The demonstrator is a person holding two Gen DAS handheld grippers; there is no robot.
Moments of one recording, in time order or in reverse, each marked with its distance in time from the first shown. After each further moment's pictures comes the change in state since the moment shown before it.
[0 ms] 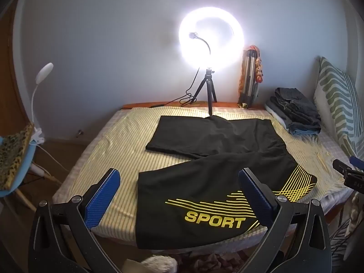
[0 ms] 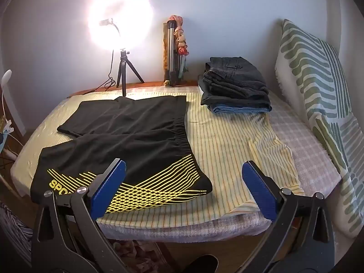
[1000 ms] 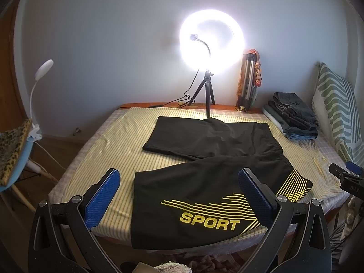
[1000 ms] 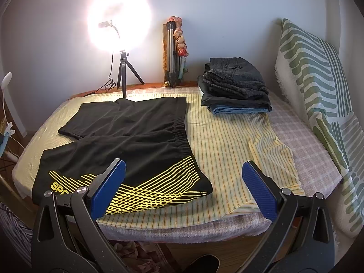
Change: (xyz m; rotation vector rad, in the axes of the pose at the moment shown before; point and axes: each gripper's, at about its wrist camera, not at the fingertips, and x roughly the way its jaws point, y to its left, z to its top) left arm -0.003 -0.004 0.005 -0.009 -0.004 0.002; right arm 0.000 0.006 0.002 0.011 -0.002 0.008
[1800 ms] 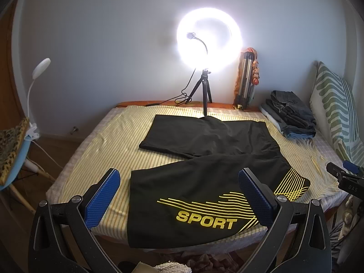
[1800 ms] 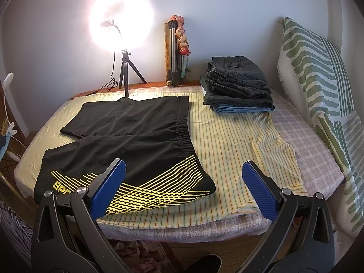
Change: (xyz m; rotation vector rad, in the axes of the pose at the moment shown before) left arm 0.002 -0.002 -0.003 -0.001 0.005 -0.013; right arm 0.002 0.002 -0.002 0.003 0.004 0.009
